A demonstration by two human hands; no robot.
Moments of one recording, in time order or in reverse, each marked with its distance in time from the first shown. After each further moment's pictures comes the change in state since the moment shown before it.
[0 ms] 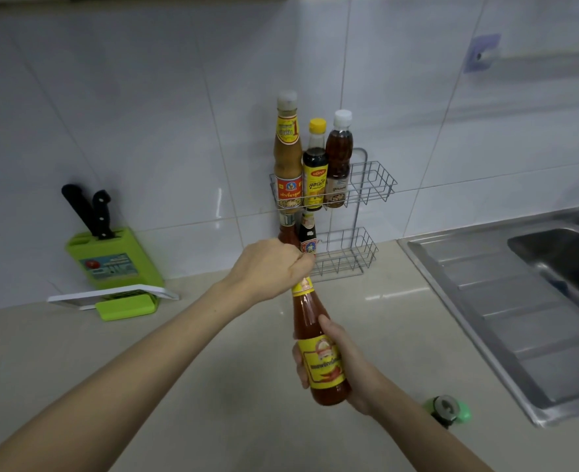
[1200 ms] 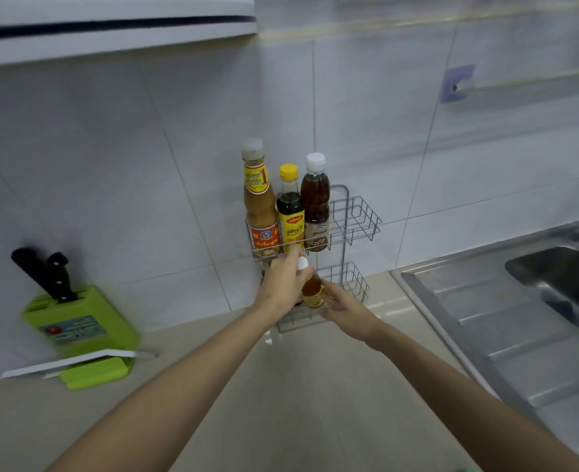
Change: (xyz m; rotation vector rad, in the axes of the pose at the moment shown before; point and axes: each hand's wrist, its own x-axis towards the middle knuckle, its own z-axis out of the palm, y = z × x) left_hand 0.119 -0.002 0.057 -0.589 0.205 -0.237; right_hand 0.108 -0.104 -0.119 -0.760 0.266 -0.130
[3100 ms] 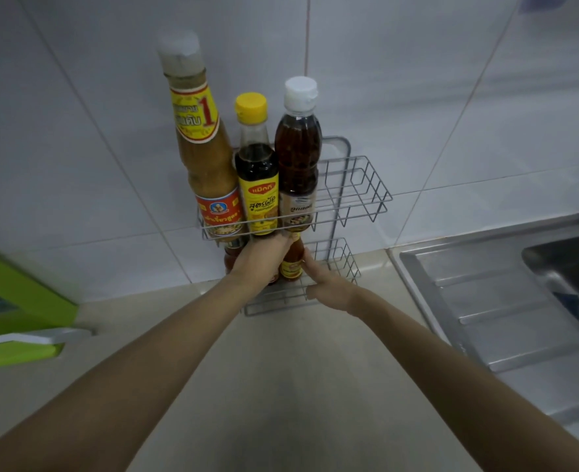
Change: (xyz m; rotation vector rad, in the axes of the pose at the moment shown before) left_hand 0.082 -0.068 0.074 0.298 -0.197 0.006; right_hand 0.104 0.062 -0.047 -0.297 -0.232 0.220
